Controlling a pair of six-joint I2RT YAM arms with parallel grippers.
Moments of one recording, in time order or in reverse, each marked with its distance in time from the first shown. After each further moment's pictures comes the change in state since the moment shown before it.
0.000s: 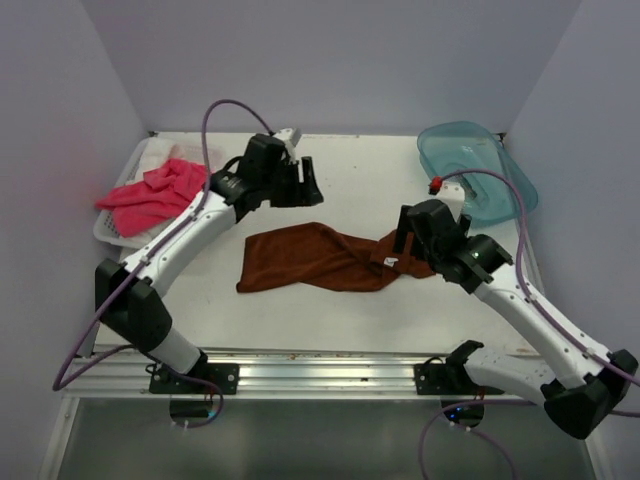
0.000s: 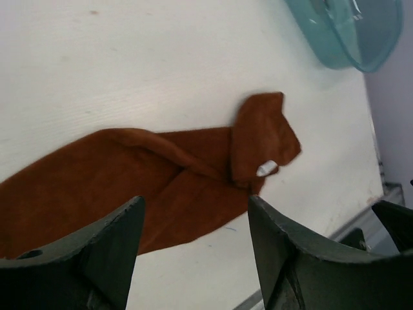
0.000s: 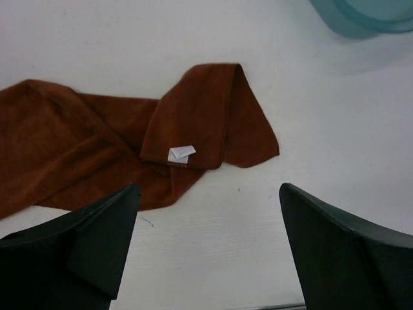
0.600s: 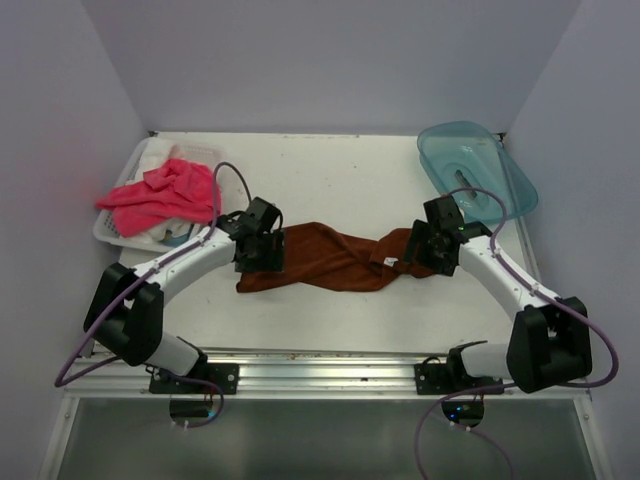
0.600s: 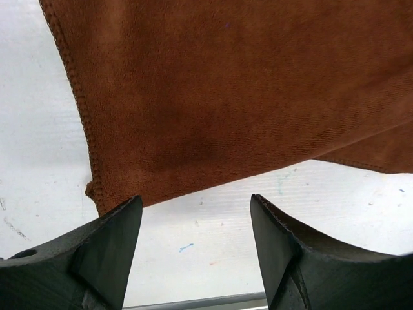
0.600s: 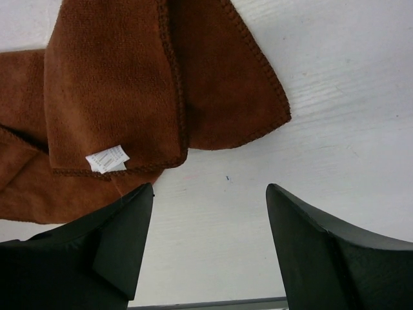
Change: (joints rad) left arm 0.067 -0.185 -0.558 -0.161 -0.288 -0.010; right arm -0.416 0.319 -0.195 0.145 -0.495 -0.025
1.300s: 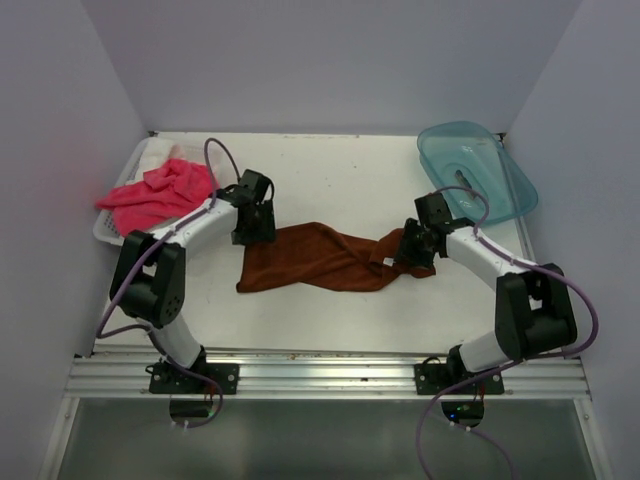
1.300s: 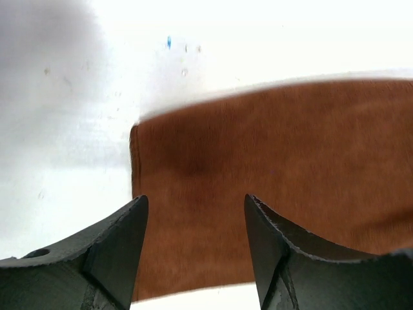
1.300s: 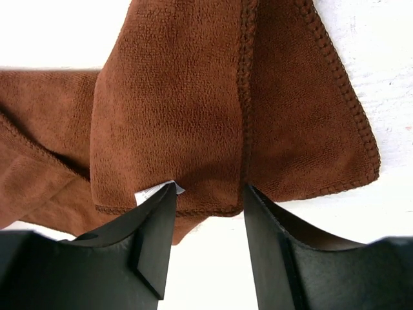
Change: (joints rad) left arm 0.151 0.208 0.167 0.070 -0.055 0.027; right arm -0.010 0.181 -0.010 0.214 -0.159 0.022
